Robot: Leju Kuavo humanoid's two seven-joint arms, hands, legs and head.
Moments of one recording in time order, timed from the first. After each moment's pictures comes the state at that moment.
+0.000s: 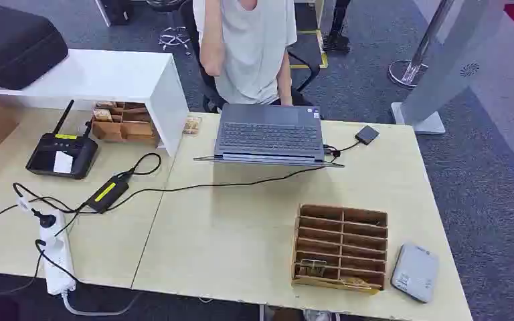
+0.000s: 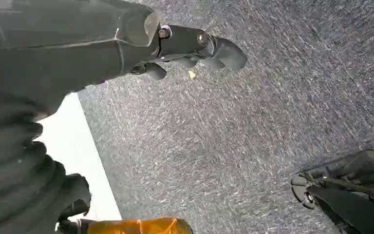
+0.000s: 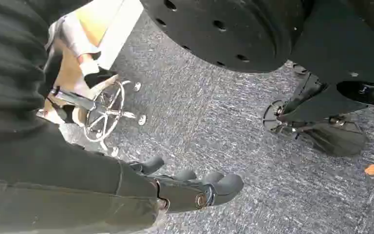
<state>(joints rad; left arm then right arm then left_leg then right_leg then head) -0.02 0.05 -0.23 -0.19 -0.19 -0.01 0.15 -0.12 -0.10 1.33 -0.15 -0.95 -0.05 0.03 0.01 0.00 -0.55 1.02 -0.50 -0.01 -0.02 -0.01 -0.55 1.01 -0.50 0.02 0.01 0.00</state>
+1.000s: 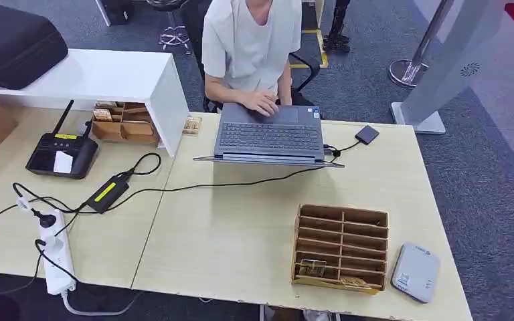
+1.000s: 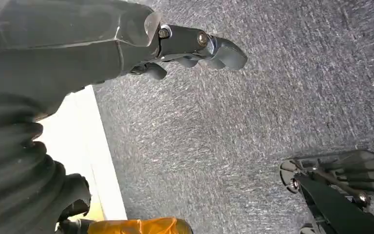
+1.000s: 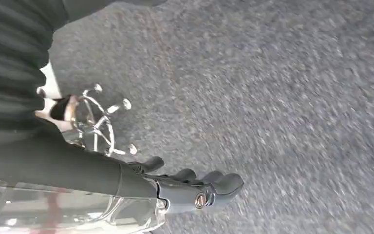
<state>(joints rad) 0.00 0.04 -0.13 -0.18 -0.06 0.02 0.18 -0.06 -0.17 1.08 -0.07 -1.31 -0.51 -0.17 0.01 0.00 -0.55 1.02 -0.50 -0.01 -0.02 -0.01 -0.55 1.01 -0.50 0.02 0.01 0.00</state>
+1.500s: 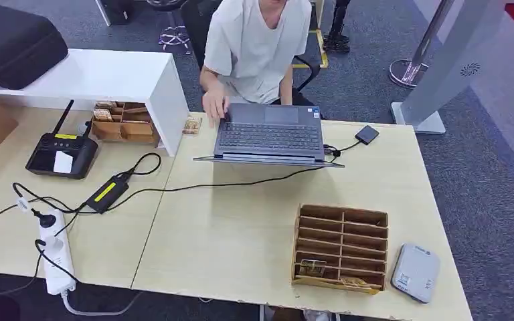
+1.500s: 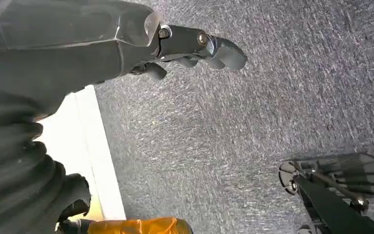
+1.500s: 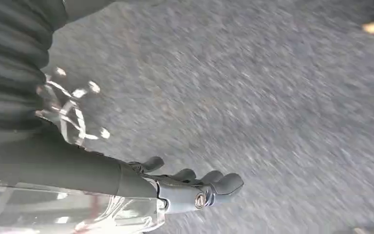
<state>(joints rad) 0.00 0.04 -0.12 -0.18 -0.05 0.03 0.19 -0.06 -0.18 1.08 -0.06 -1.38 -0.60 -0.36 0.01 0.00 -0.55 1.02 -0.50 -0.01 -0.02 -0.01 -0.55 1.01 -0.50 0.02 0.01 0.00</state>
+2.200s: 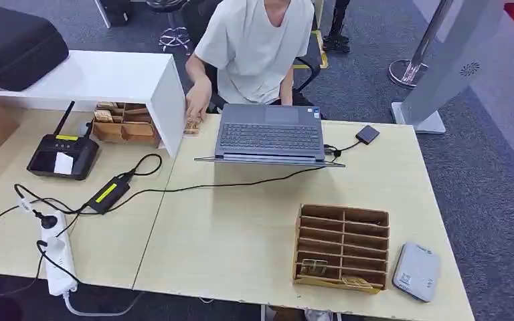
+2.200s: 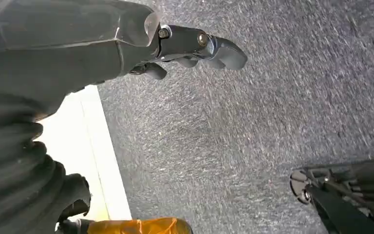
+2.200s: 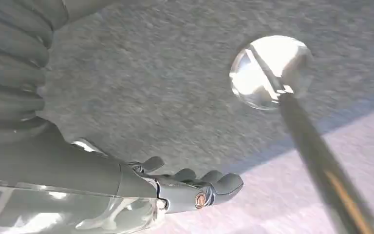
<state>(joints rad) -0.01 0.06 -0.12 -0.18 -0.10 -0.01 0.20 -0.23 -0.90 1.10 -0.05 -1.50 -0.29 -0.19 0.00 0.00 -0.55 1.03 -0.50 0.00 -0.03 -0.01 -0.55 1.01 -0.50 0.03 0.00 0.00</state>
